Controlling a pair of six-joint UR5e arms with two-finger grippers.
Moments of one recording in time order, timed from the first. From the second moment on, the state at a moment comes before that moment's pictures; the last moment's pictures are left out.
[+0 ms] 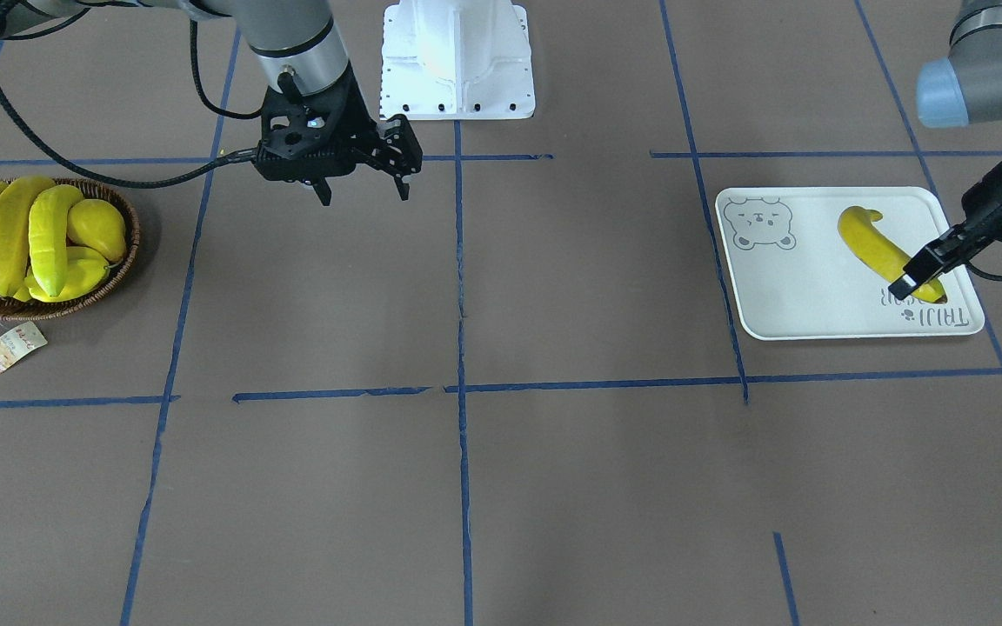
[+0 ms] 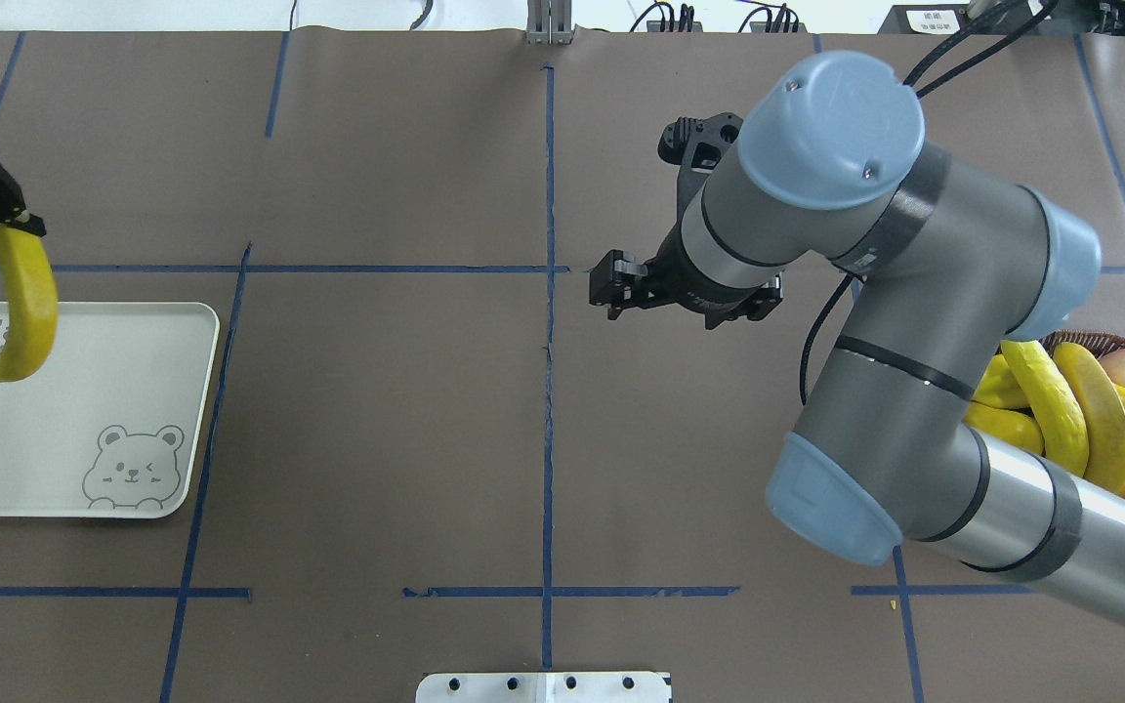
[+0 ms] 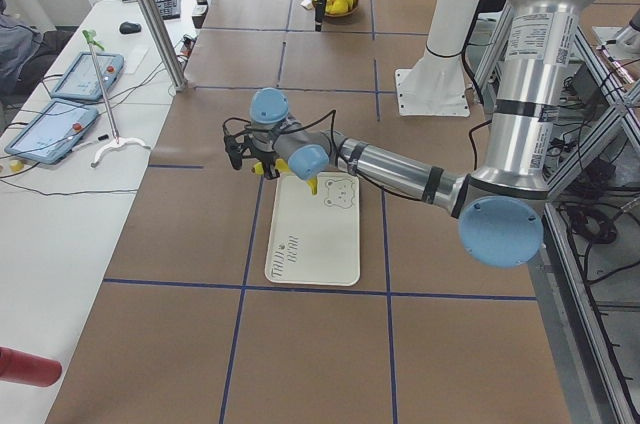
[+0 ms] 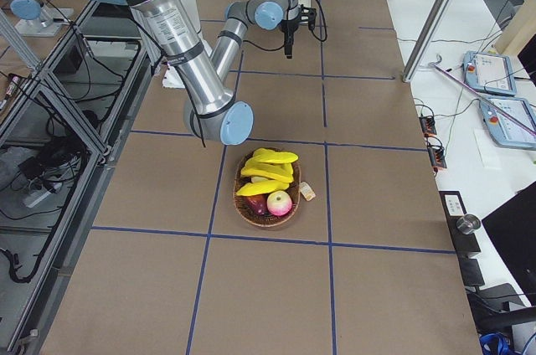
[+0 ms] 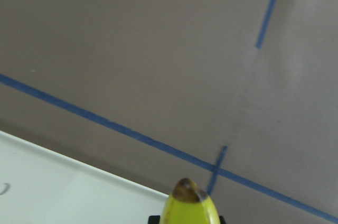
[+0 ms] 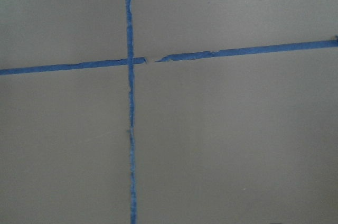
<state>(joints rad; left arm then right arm) -1.20 -1.62 -1.71 -2.04 -2.34 -1.16 0.66 -0.95 1.98 -1.77 1.97 1.17</state>
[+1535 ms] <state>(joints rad) -1.20 -1.57 -1.42 -2.18 -2.26 -1.03 0.68 -1.02 2.03 -1.79 1.99 1.08</state>
